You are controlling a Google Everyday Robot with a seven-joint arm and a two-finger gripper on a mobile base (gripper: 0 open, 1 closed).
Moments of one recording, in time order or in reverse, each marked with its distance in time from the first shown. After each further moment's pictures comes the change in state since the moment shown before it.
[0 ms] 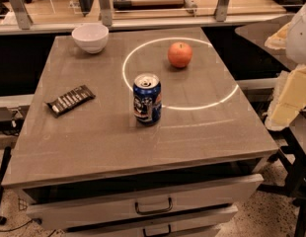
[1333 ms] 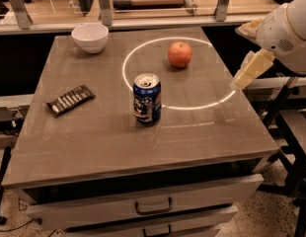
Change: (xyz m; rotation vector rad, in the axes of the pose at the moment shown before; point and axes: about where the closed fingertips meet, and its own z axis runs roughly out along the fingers) arm -0.020 -0.138 0.091 0.085 -0.377 0.002
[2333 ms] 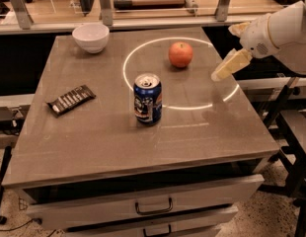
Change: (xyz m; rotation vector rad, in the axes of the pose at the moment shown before) arm -0.002 -0.049 0.057 0.064 -0.168 0.093
